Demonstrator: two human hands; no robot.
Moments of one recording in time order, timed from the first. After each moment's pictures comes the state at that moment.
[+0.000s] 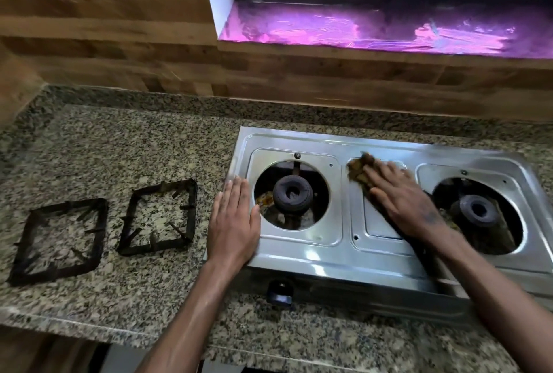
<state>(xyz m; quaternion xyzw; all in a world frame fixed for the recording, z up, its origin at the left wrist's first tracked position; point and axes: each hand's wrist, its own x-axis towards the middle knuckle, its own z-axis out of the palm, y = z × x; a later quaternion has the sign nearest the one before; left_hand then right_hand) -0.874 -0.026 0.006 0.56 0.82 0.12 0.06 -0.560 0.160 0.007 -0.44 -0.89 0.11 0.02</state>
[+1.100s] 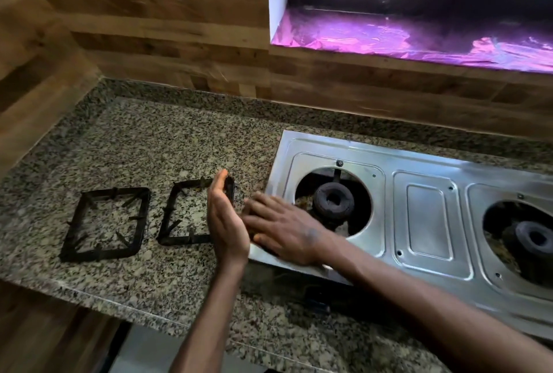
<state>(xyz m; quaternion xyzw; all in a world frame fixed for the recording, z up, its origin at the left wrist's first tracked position) -0.915 -0.053 0.037 0.26 0.72 0.64 0.10 -0.809 0.039 0.022 -0.09 -0.99 0.14 -0.04</state>
